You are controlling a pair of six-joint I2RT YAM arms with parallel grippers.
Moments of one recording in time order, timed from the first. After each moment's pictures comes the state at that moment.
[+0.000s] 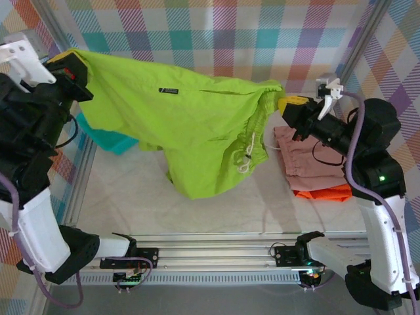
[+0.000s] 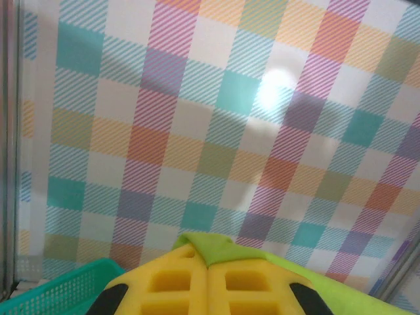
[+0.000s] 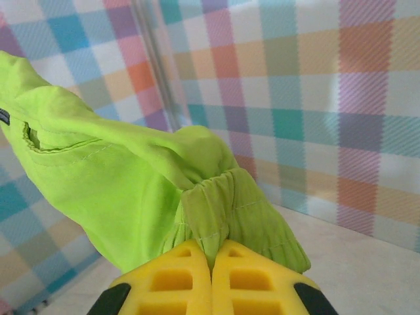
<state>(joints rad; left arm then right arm) -0.28 1.34 2.49 -1.03 -0.22 -0.26 0.28 0.99 1.63 -0.63 -0.53 0.21</state>
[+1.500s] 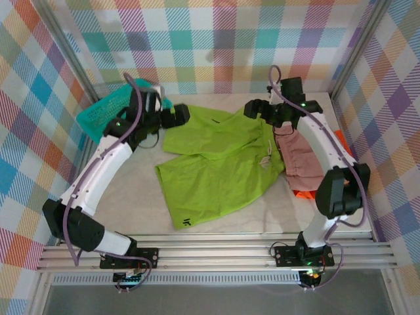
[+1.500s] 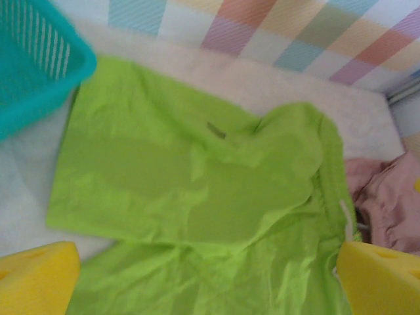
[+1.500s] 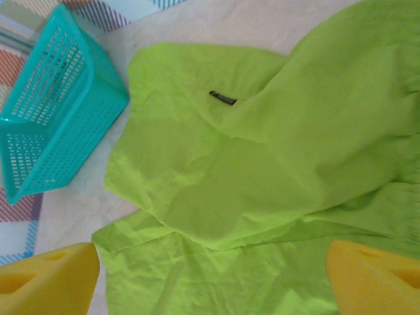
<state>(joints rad) -0.39 1.42 1.42 -0.65 0.02 -0.51 0.22 1.75 1.62 -0.69 -0.46 0.41</state>
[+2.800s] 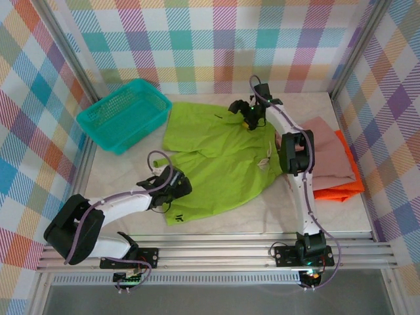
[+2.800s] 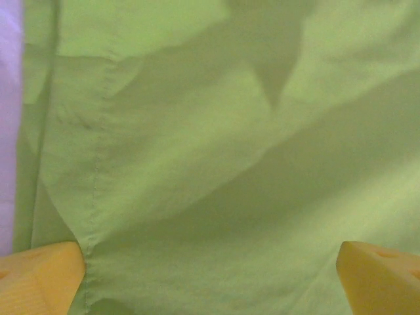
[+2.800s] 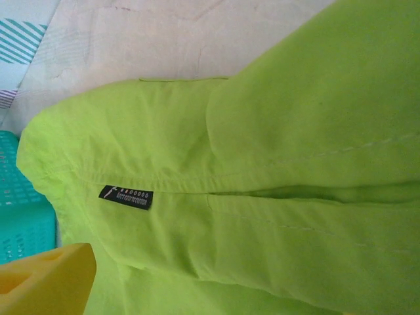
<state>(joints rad) -0.59 1.34 0.56 -0.28 -0.22 -0.91 0.22 2.56 2.24 -0.62 -0.50 0.78</state>
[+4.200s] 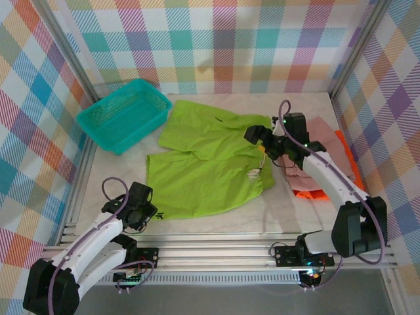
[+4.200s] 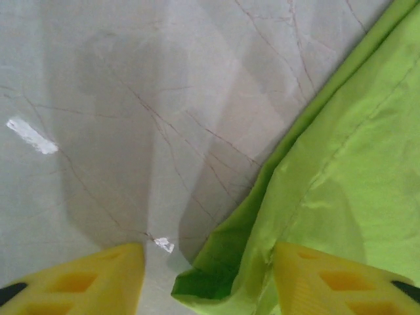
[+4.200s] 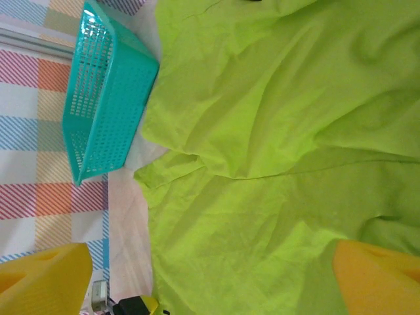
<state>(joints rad) -0.37 0.82 0.36 -0.80 -0.08 -1.25 0.25 1.33 1.00 -0.36 -0.52 0.74</state>
